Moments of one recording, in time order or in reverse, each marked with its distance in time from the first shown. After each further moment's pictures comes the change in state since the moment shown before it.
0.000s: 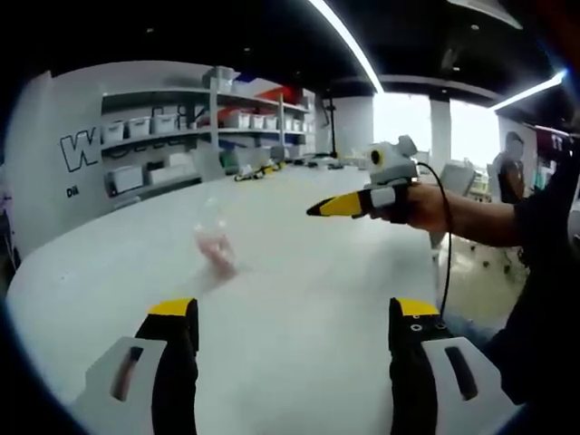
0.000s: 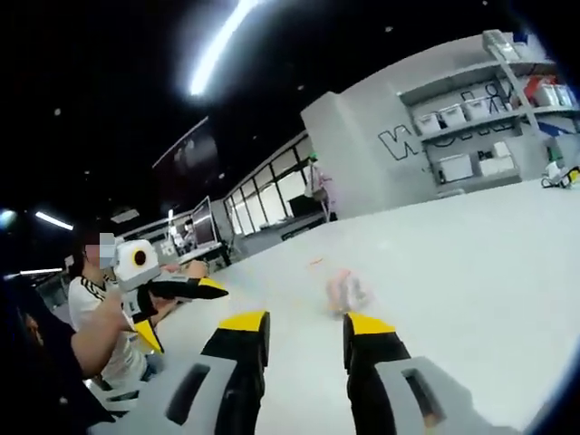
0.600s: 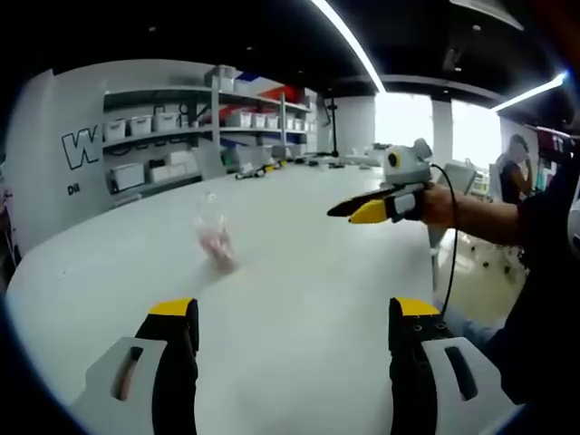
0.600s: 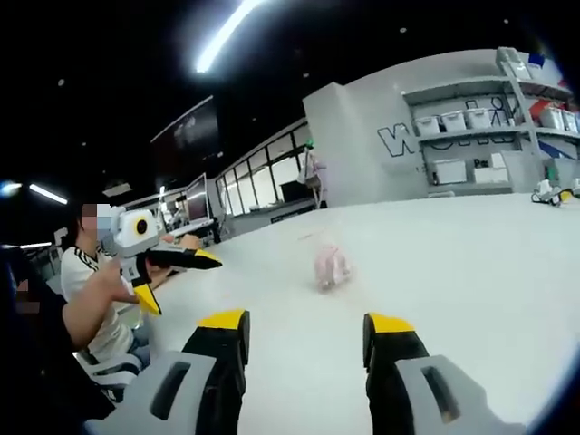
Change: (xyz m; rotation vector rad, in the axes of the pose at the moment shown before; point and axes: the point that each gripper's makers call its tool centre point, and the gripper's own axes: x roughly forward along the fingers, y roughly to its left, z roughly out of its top) left arm -0.004 -0.002 -0.006 -0.009 0.007 0.004; right arm -0.032 -0.003 -0.025 -0.085 0.083 -0.057
